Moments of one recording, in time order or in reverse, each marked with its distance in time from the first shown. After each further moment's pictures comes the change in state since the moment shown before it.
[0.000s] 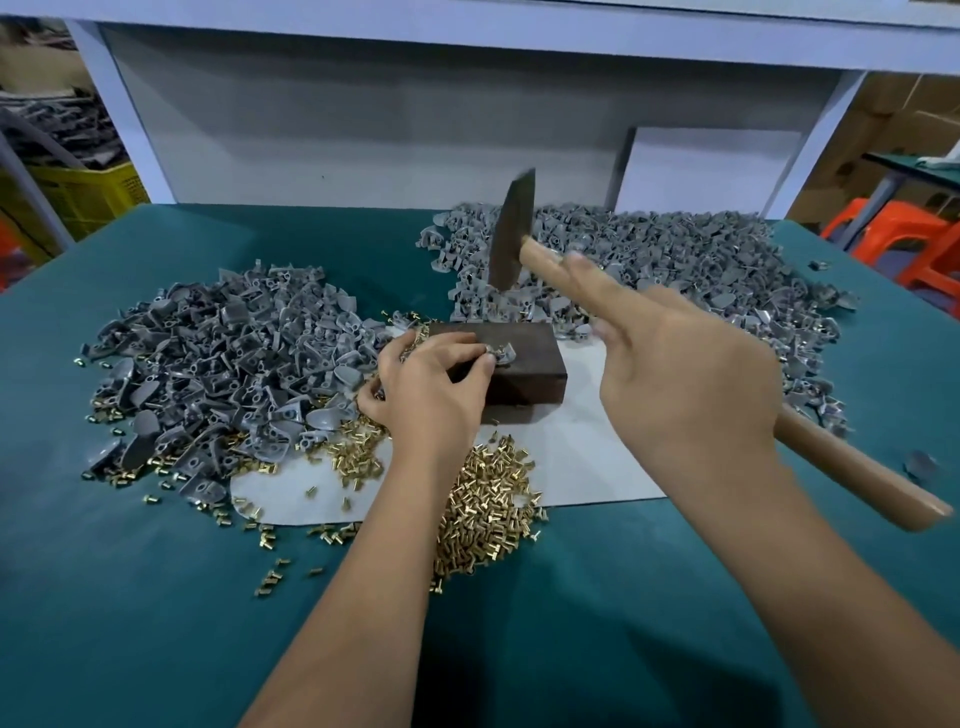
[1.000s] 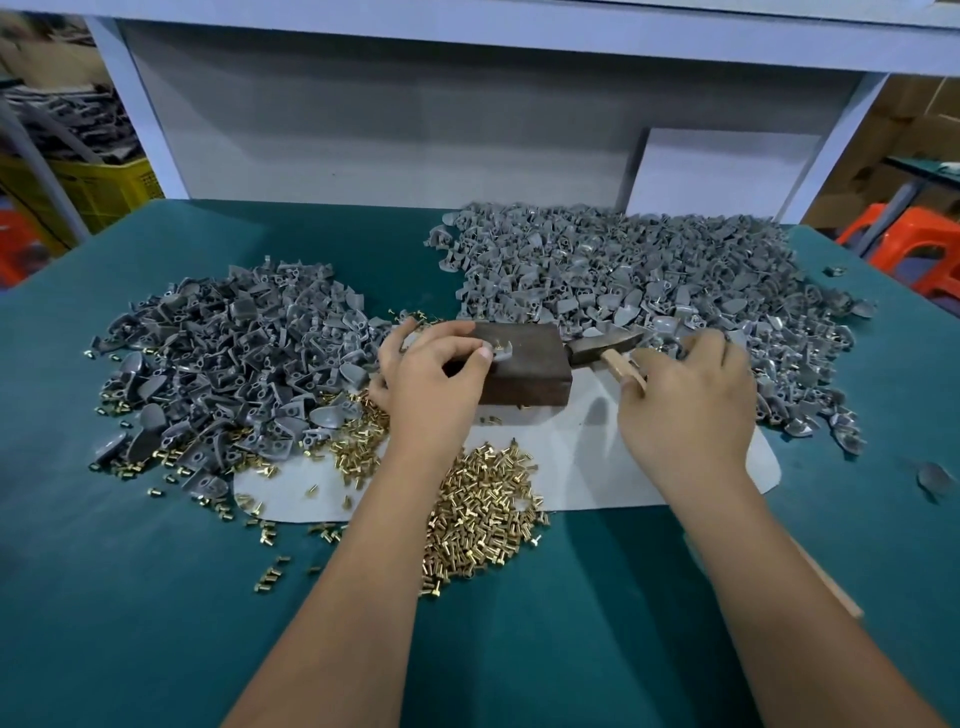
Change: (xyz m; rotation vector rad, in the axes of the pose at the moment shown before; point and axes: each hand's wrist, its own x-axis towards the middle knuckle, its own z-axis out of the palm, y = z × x) left_hand 0.002 0.005 -0.012 -0.135 -0.065 0.044; right_hand 0.000 0.045 0.059 -0.073 -0.149 0.212
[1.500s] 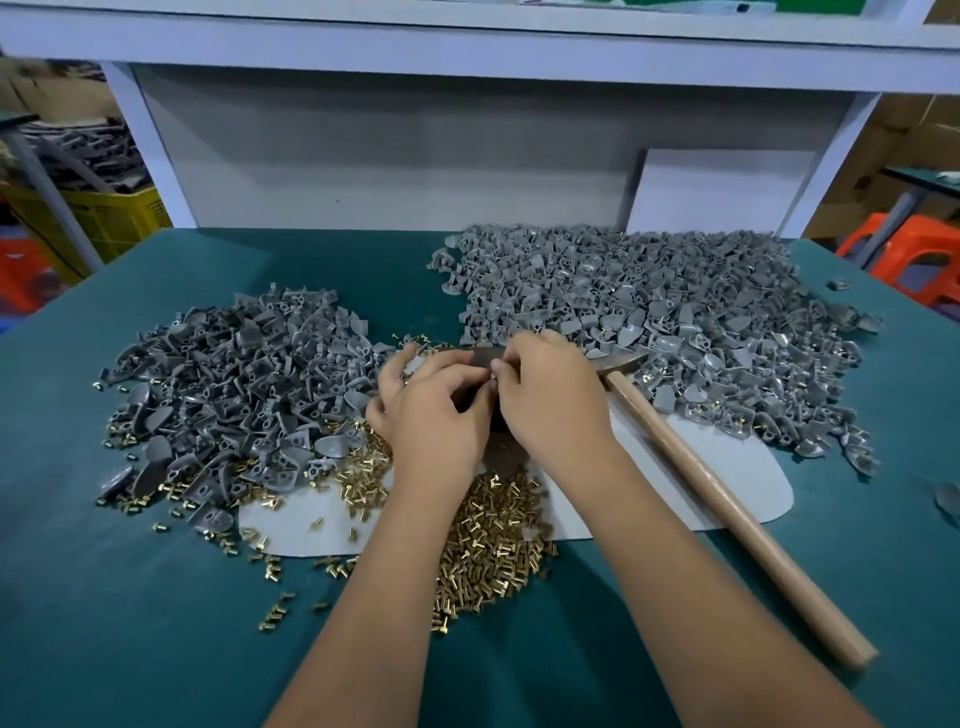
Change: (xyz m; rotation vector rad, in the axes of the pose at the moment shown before) left_hand 0.000 -0.007 0.004 0.180 0.102 0.087; right_hand 0.019 -0.088 0.022 0.411 -0.067 -0.263
